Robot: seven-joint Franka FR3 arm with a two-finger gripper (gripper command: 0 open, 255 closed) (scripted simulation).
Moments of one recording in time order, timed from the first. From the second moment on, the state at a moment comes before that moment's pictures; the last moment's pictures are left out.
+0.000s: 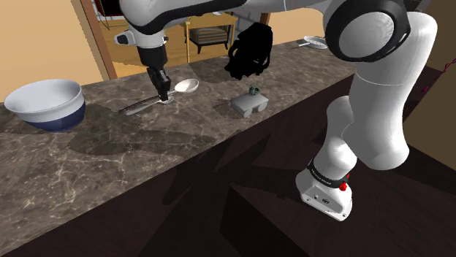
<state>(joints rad) 0.85 0.35 -0.43 -1.56 0.19 1.76 -1.02</state>
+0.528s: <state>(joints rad) 0.85 0.57 -0.38 -1.25 0.26 1.67 -0.93</state>
